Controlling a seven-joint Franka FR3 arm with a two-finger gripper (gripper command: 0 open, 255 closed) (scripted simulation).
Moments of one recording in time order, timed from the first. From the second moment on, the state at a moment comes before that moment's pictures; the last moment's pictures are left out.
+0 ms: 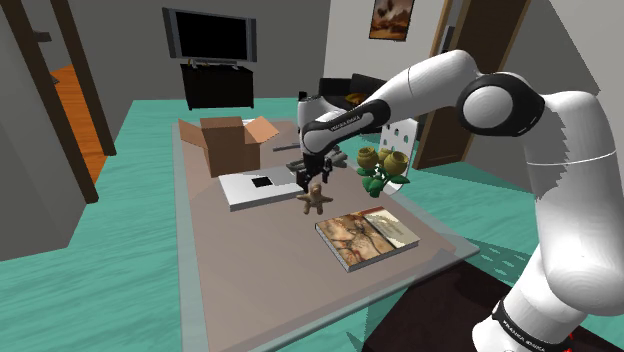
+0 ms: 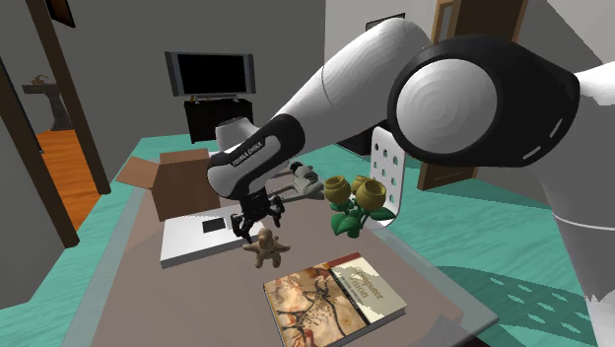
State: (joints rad) arm 0.04 0.54 0.04 -1.62 -0.22 2.11 0.29
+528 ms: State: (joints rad) arm 0.04 0.56 0.04 -1.62 -0.22 2.13 0.29
